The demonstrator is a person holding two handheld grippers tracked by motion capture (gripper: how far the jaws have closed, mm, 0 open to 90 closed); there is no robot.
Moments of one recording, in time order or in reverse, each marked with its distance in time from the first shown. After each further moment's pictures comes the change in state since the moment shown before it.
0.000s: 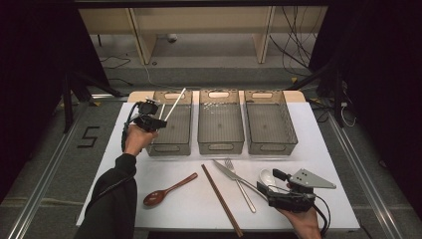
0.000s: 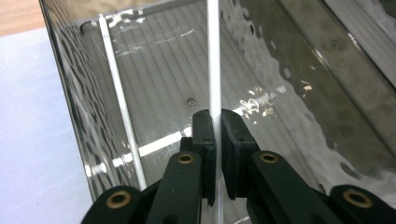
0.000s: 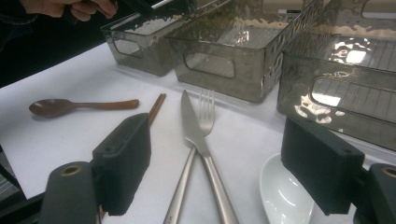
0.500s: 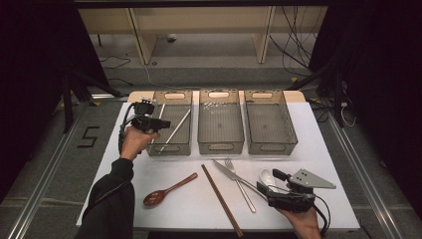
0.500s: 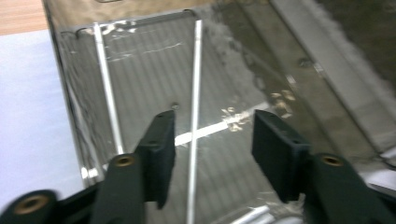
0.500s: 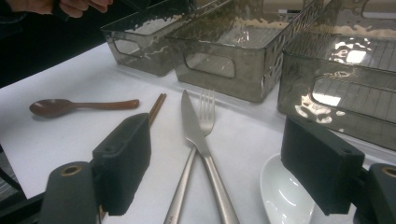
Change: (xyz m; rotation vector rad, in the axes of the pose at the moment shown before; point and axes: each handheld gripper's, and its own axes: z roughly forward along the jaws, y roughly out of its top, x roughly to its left) left arm -0.008 -0.006 -0.025 -0.063 -0.062 -0.052; right arm 0.000 0.000 0.000 -0.001 0.001 0.000
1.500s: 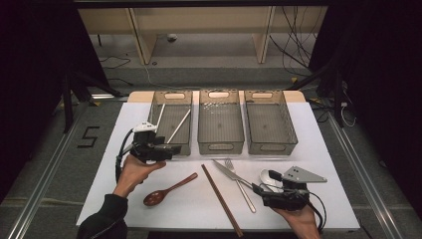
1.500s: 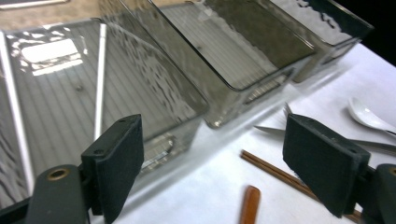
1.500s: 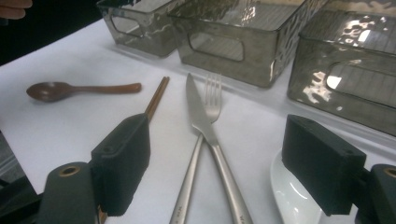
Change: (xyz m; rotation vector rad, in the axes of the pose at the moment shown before) left arm -0.053 -0.072 -0.046 -0.151 -0.197 0.111; right arm 0.010 0.011 0.009 0.114 -0.006 -0.010
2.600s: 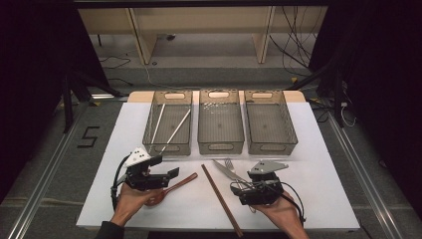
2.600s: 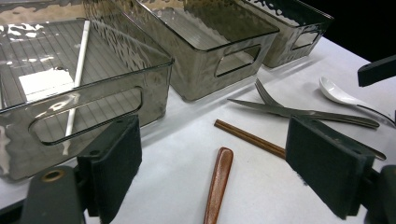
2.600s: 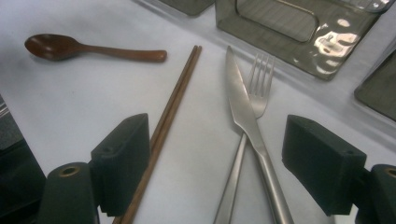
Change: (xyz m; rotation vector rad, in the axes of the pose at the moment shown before) left arm -0.021 -0.062 -0.022 -0.127 -0.027 0.045; right arm 0.034 0.027 0.046 0.226 0.032 -0.100
